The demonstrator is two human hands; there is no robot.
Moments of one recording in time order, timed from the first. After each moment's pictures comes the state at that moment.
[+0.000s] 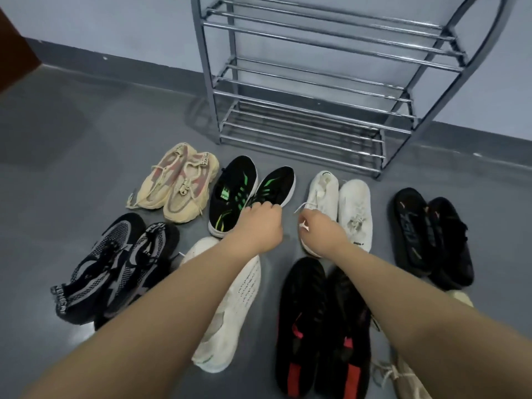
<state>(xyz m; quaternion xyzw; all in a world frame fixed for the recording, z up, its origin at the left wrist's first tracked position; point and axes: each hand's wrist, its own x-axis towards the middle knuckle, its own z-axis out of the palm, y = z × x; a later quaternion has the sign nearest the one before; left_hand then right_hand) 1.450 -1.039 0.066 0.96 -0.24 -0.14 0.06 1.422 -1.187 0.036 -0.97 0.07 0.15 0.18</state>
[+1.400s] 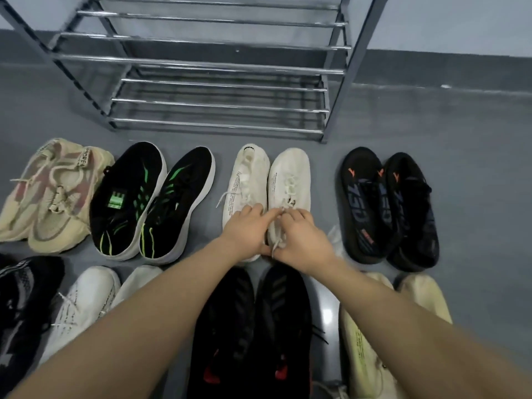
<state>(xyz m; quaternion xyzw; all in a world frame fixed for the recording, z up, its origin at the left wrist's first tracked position) 1.486 -1.206 -0.077 0.90 -0.37 -0.22 0.05 1.407 -1.333 -0.060 -0.96 0.06 0.13 0.22</state>
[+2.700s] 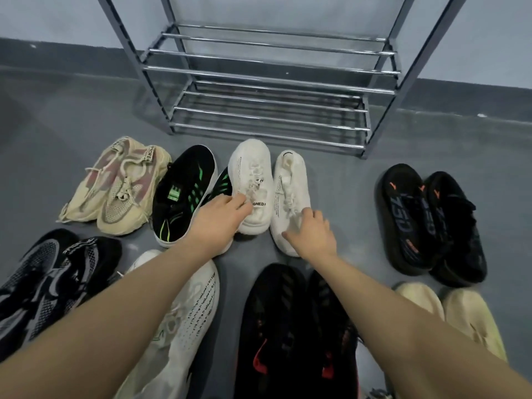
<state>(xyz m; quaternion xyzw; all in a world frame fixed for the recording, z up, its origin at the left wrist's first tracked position) 1.506 -1.065 -0.043 0.91 -0.41 0.06 -0.03 1.439 -1.256 -0.068 -0.94 0.23 0.12 0.24</state>
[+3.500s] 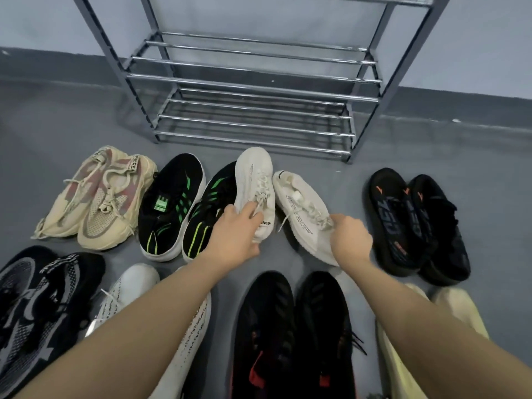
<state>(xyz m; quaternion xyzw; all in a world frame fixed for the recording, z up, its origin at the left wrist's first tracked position) 1.493 -1.108 -0.056 0.94 -0.34 -0.02 0.02 1.423 -1.321 -0.060 -0.94 0.30 0.05 0.14</state>
